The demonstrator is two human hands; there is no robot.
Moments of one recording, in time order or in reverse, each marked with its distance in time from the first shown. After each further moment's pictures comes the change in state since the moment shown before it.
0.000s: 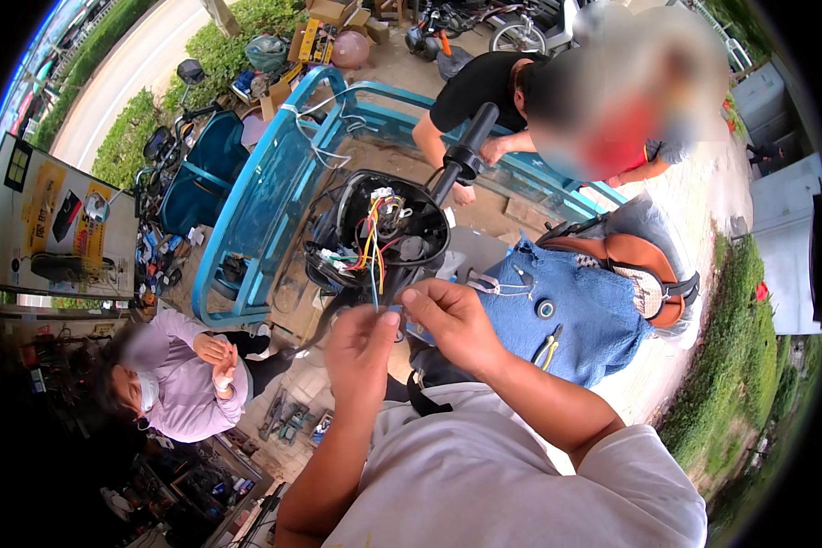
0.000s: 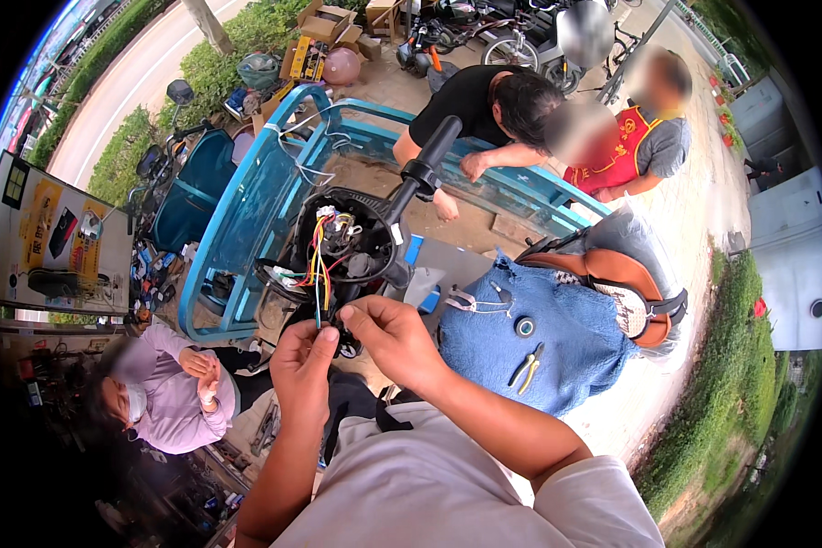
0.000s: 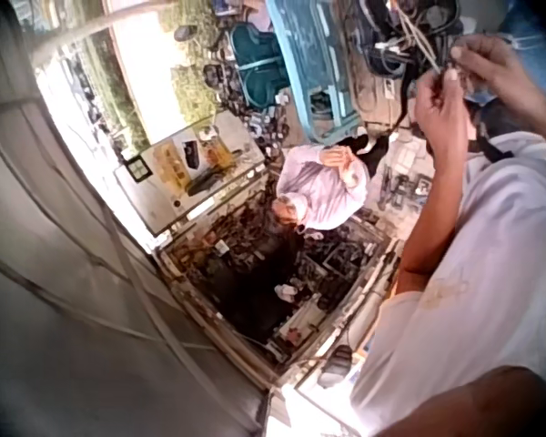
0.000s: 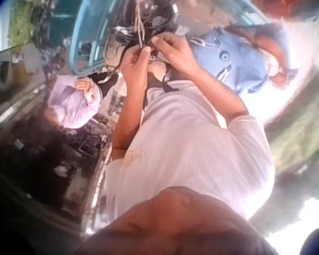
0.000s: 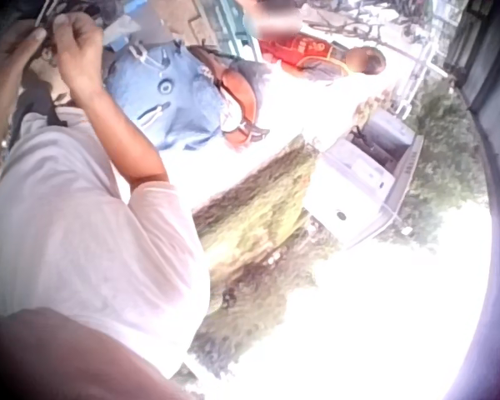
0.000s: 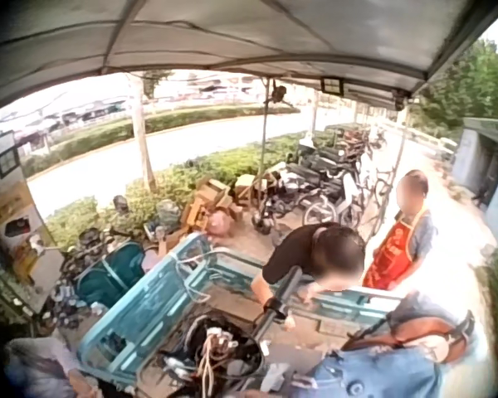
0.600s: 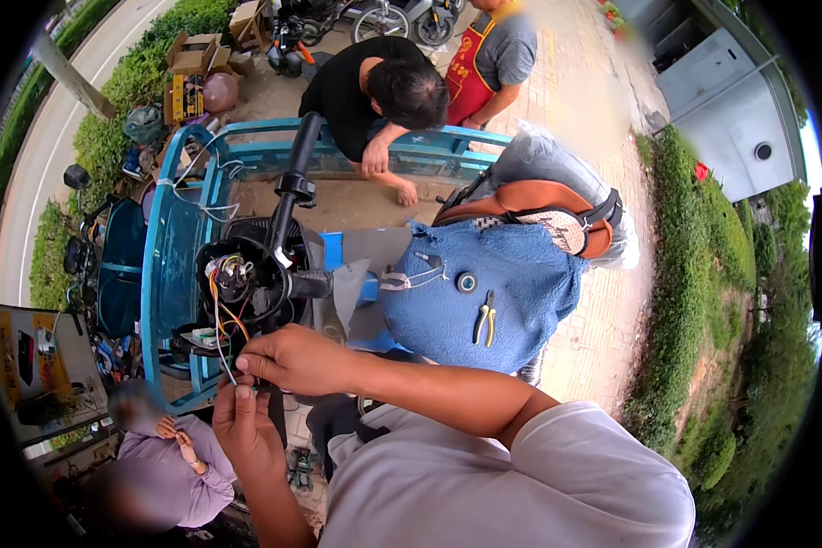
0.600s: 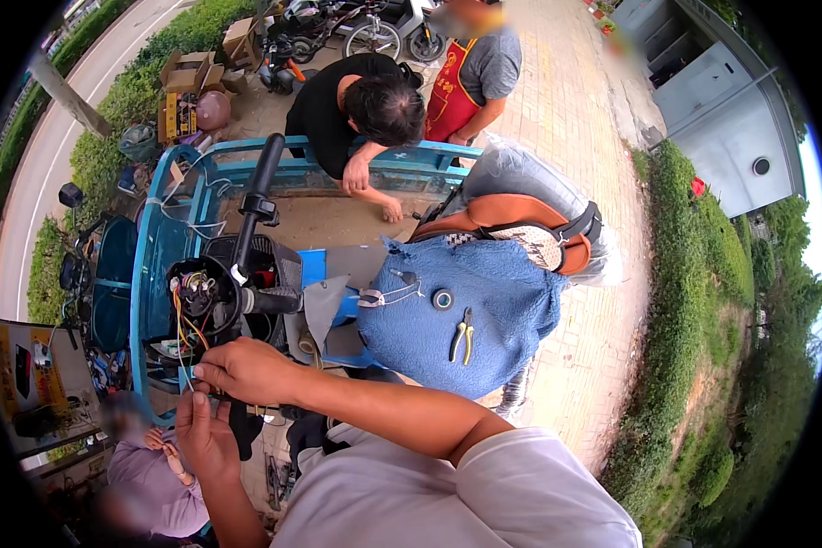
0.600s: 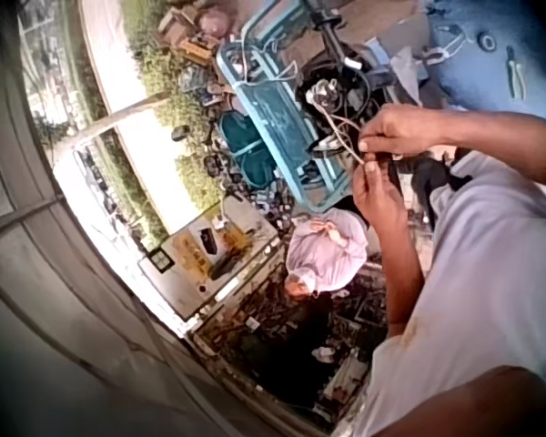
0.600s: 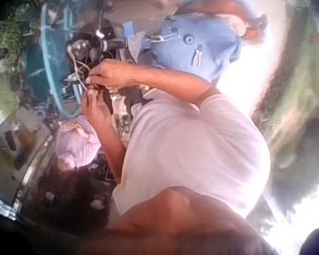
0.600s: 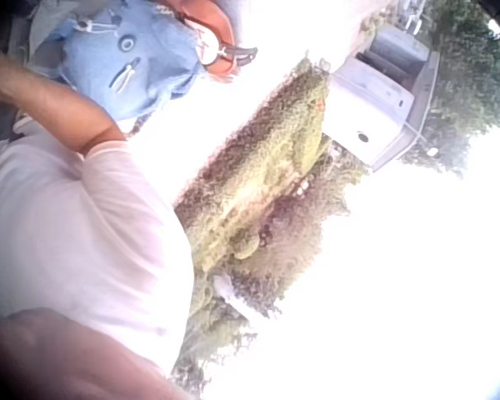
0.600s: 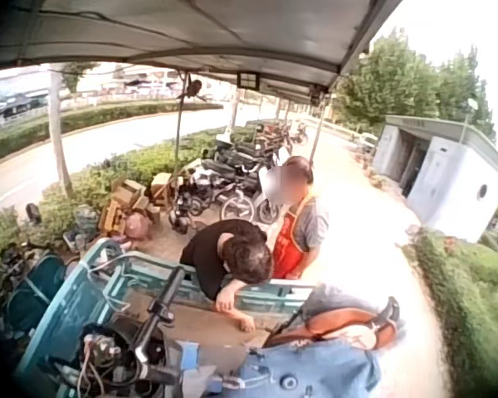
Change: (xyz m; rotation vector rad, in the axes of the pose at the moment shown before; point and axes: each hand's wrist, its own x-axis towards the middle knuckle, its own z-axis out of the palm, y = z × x) left_hand 0.005 0.006 -0.025 -0.144 -0.128 -0.030; right_hand 0.024 0.000 0.002 -0.392 -0.154 -0.304
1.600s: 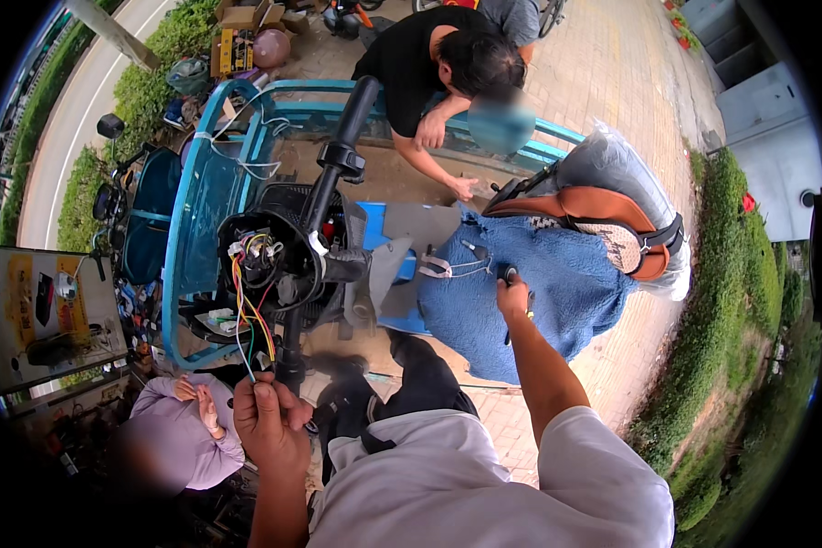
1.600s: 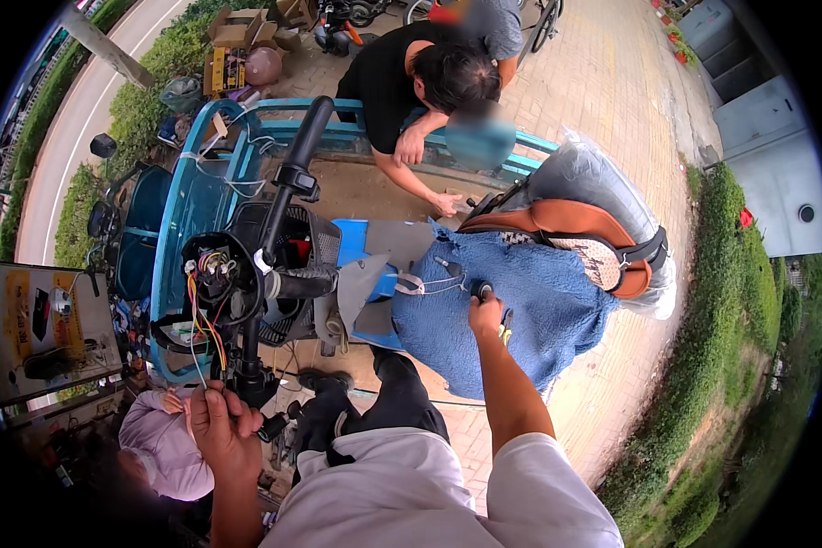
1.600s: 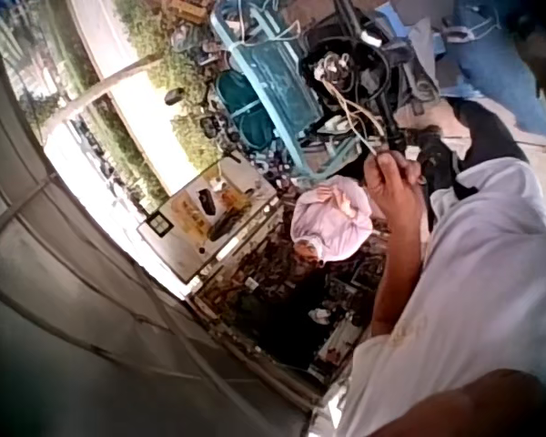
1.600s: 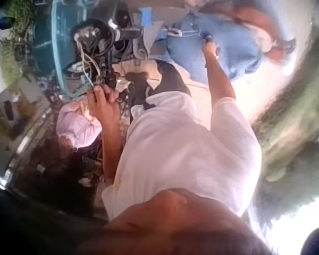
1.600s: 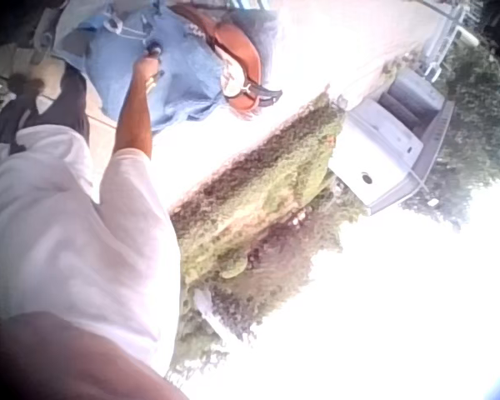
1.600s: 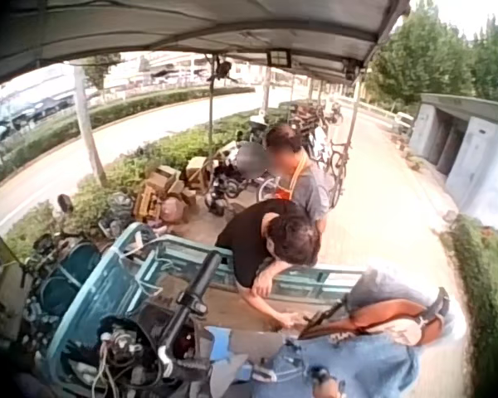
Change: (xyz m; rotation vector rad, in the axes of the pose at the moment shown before) left_hand -0.011 -0.004 0.021 0.026 0.074 -0.064; right_hand -0.215 0.333 -0.170 -0.631 0.841 1.000
